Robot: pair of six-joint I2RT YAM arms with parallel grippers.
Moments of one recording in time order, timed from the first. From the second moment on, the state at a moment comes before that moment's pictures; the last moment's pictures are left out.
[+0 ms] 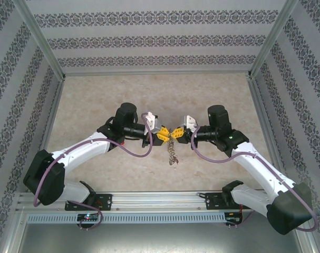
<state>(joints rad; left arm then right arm) -0.62 1.38 0.88 0.09 0.95 0.34 0.41 1.05 0.76 -0.27 -0.95 -0.50</state>
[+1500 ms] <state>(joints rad) -0.66 1.42 0.96 -0.07 0.83 0.47 0.45 1.09 0.82 -0.46 -0.83 -0.57</state>
